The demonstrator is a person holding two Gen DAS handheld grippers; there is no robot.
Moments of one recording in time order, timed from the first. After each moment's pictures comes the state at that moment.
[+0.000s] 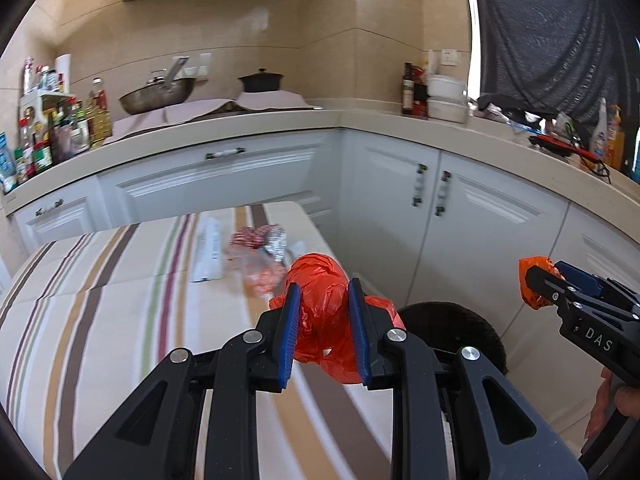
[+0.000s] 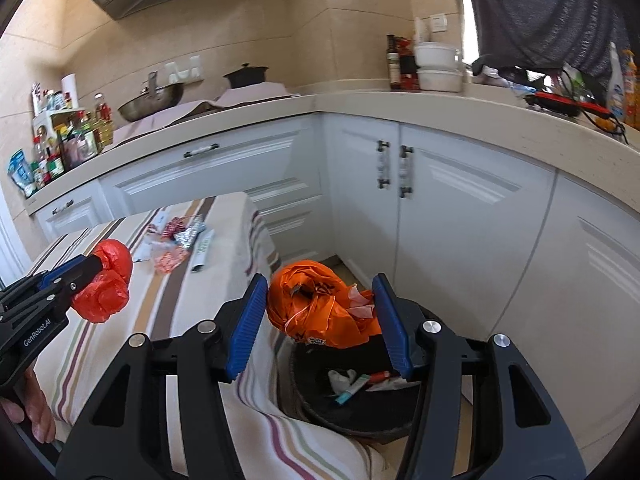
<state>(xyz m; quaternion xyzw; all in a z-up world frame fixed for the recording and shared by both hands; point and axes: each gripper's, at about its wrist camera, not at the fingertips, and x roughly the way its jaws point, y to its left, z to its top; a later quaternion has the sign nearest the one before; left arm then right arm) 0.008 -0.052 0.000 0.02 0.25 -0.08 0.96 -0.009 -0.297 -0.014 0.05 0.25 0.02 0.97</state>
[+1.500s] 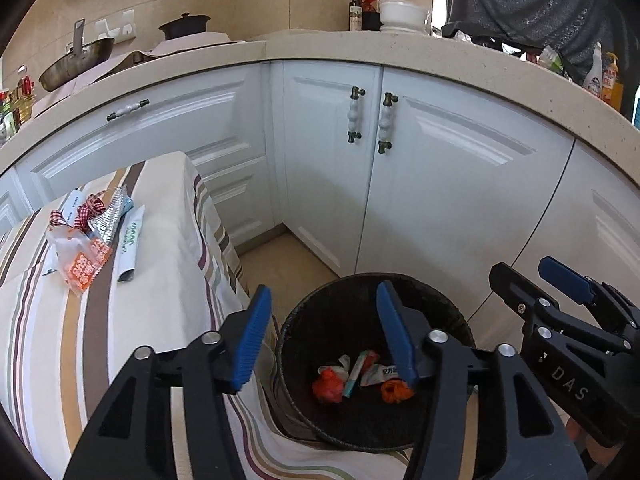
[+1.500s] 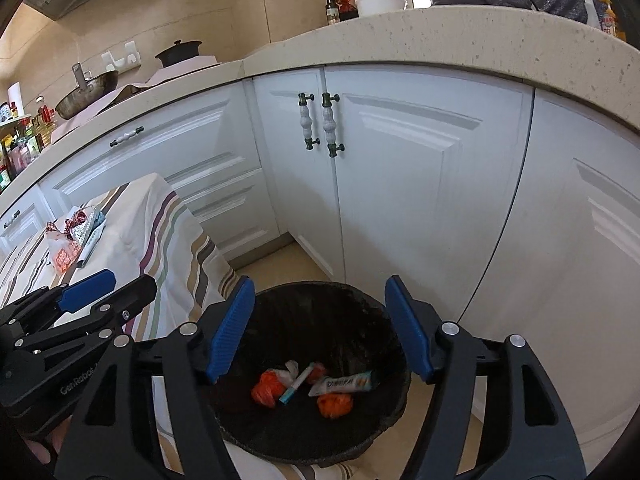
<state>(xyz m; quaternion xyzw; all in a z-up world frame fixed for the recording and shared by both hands) 0.093 -0.181 -0.065 0.04 0.34 -0.13 0.93 0.067 -0.377 -0.078 0.07 0.30 -0.04 0.95</state>
